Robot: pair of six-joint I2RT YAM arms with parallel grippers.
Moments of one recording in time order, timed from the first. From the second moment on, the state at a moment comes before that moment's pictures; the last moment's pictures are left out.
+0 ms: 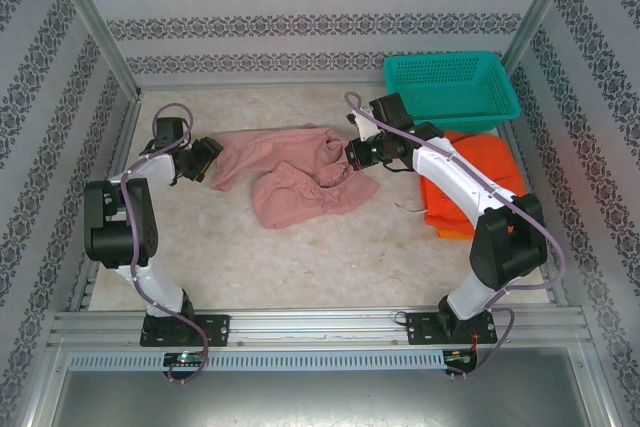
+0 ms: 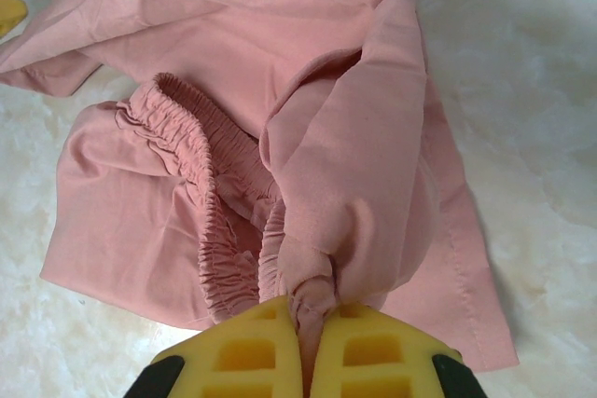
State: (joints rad) left arm 0.15 1.77 1.07 -0.25 0.36 -0.83; right arm 0.41 1.63 1.35 -0.64 -0.31 0.10
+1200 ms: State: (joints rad) left arm 0.14 1.80 1.14 -0.12 0.47 -0.92; right arm 0.41 1.65 1.35 -0.63 -0.31 0.10
